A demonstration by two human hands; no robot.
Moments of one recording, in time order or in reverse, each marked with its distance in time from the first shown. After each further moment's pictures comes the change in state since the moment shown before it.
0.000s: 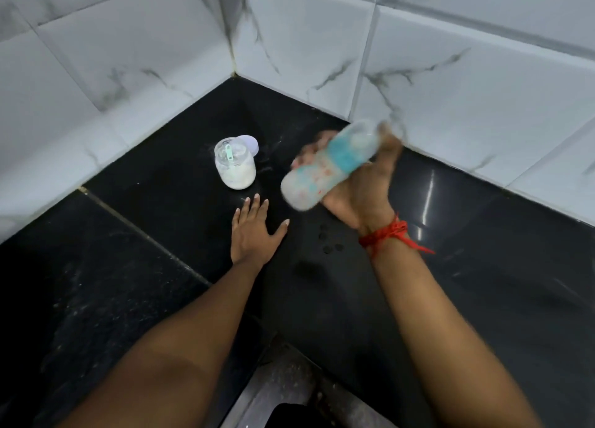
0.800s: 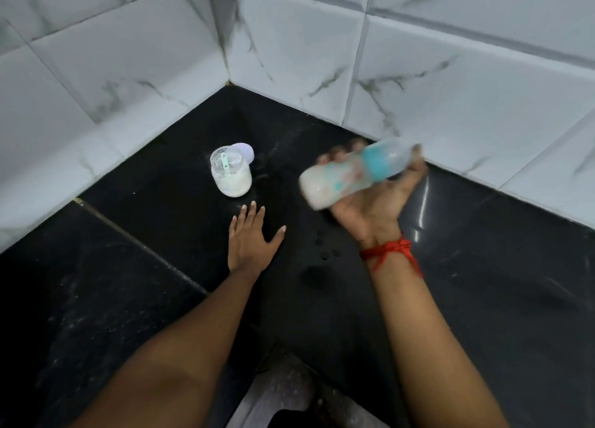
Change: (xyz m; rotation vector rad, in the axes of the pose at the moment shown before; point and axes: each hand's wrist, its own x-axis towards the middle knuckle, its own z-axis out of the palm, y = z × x) left_hand 0.002 -0.001 0.004 0.020 -0.019 0.006; right_hand -0.008 -0.001 0.010 0.114 0.128 0.134
